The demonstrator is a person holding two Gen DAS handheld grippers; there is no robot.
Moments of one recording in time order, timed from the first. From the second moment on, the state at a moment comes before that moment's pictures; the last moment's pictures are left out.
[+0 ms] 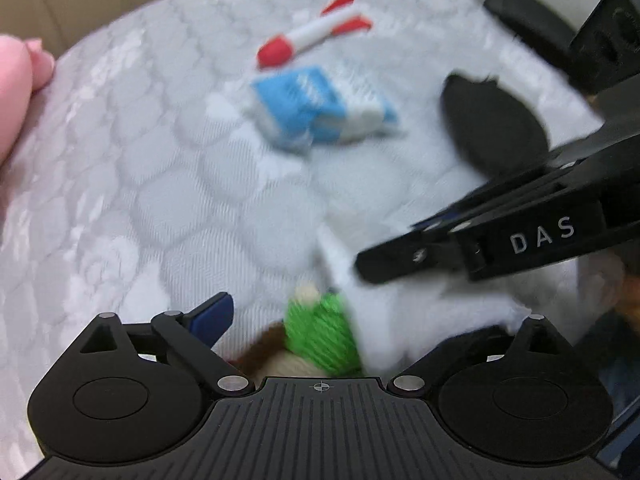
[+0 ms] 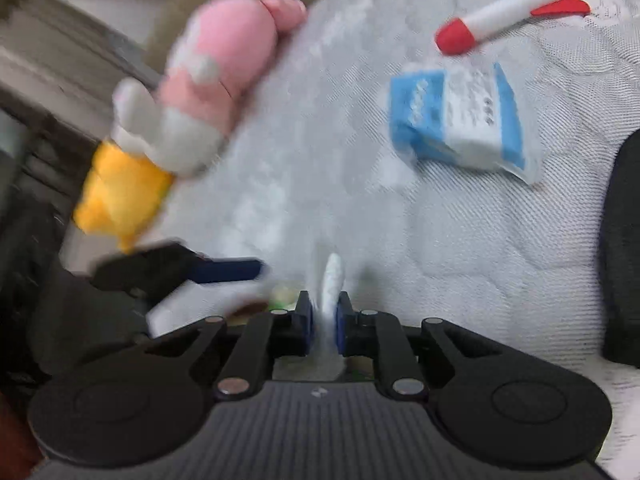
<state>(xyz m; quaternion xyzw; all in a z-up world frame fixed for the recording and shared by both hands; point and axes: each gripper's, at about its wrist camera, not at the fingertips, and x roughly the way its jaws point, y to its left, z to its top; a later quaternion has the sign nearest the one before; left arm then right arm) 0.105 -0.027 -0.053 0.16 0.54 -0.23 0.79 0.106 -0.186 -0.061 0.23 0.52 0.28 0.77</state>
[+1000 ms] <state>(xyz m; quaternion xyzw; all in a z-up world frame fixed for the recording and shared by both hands) 0.120 -0.081 -0.028 0.15 0.46 -0.20 0.85 0.104 -0.324 0.013 0.21 0.37 0.09 0.90</state>
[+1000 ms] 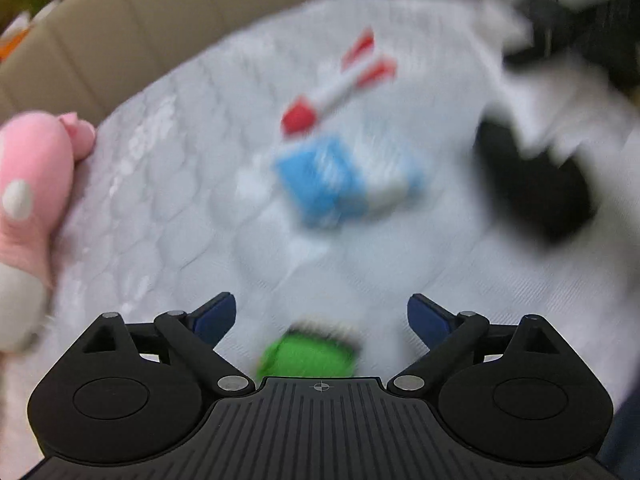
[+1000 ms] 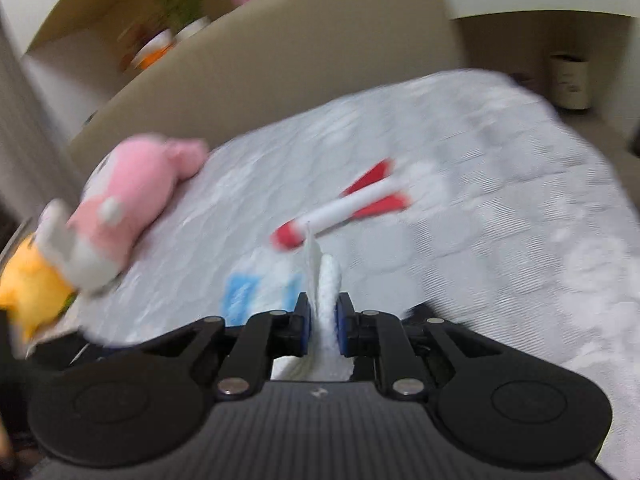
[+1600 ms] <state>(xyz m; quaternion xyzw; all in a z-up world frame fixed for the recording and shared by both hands) 0.165 -0.215 -0.101 -0.08 0.55 -0.27 0.79 0.111 -0.376 -0.011 0.27 0.36 -0.01 0.89</state>
